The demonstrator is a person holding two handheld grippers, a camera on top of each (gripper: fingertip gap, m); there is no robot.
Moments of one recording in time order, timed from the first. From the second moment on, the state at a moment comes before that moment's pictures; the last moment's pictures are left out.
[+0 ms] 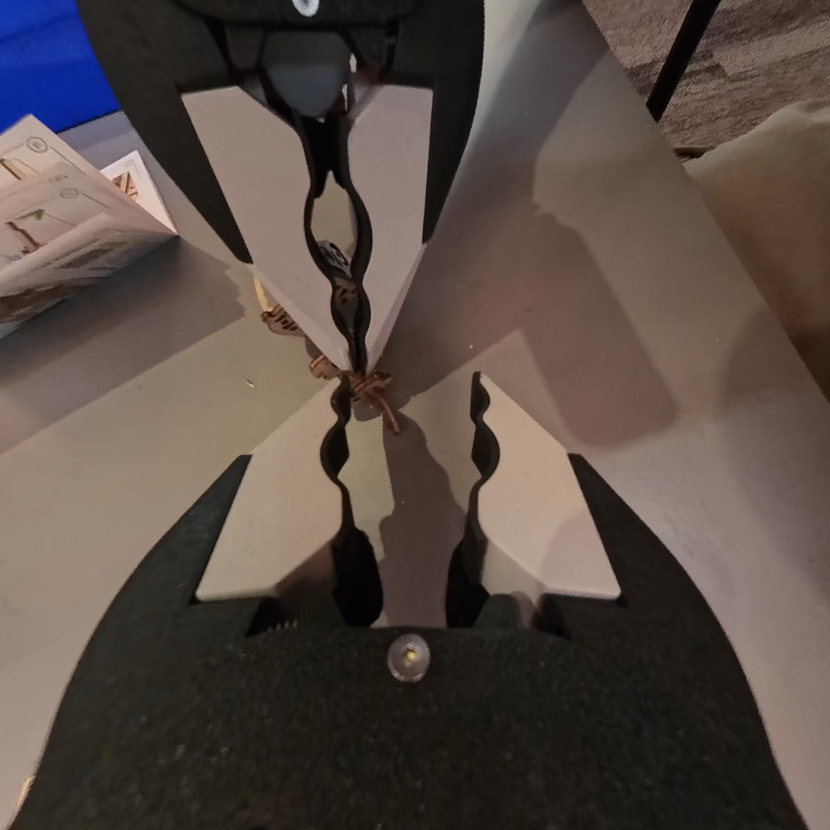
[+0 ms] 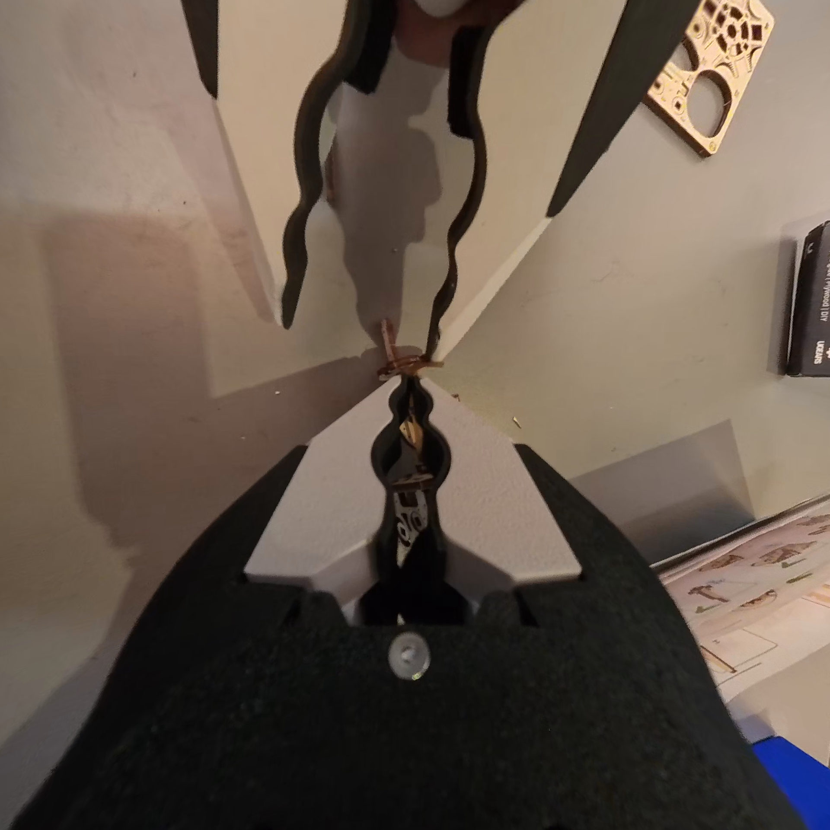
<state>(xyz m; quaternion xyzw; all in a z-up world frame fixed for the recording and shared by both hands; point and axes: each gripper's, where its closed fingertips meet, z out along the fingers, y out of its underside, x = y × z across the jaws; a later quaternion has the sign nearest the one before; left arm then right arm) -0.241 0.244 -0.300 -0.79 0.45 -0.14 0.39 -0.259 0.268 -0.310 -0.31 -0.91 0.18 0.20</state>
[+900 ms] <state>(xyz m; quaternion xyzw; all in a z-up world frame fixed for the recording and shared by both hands) -0.290 0.166 -0.327 -0.89 0.31 -0.09 0.31 -0.266 0.271 -0.307 -0.28 -0.89 0.22 0.27</state>
